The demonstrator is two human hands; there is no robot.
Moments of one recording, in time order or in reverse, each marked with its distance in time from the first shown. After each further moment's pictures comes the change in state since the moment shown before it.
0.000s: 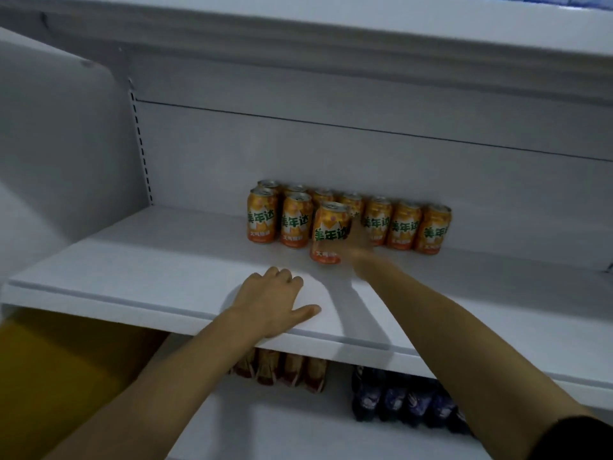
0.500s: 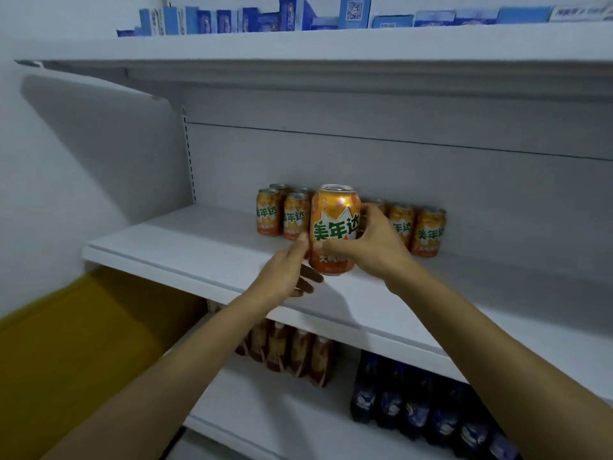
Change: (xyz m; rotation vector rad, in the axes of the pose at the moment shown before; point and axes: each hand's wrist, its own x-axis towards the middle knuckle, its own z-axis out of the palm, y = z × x) left_hand -0.027 0.122 -0.056 -1.339 0.228 -0.512; right_hand -0.131 -0.032 -0.126 0.054 -0.253 -0.327
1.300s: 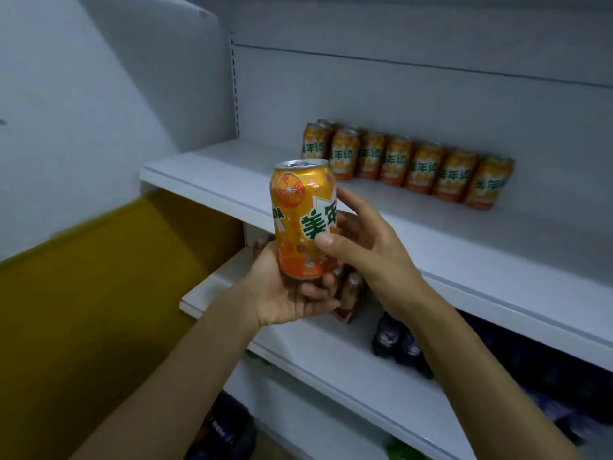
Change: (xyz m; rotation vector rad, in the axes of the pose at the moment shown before) left_hand -0.099 -0.047 -0.032 -0.946 -0.345 -0.424; right_hand -0.093 0.000 0.071 0.444 -0.362 -0.041
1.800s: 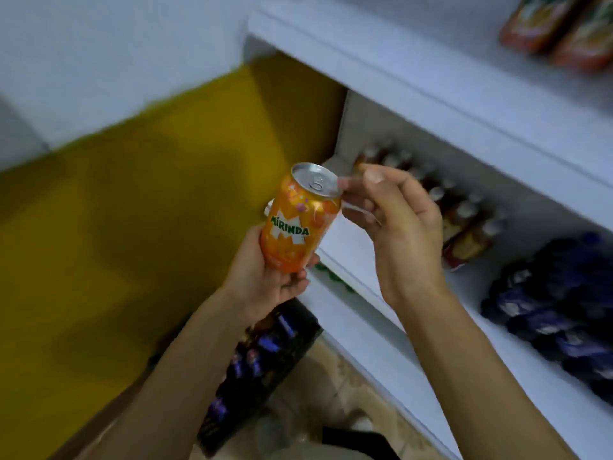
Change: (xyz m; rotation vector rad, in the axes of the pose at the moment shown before) left_hand -0.061 -0.021 -0.244 -0.210 0.668 0.094; right_hand 0.080 0.131 0.189 0.332 0.214 0.191
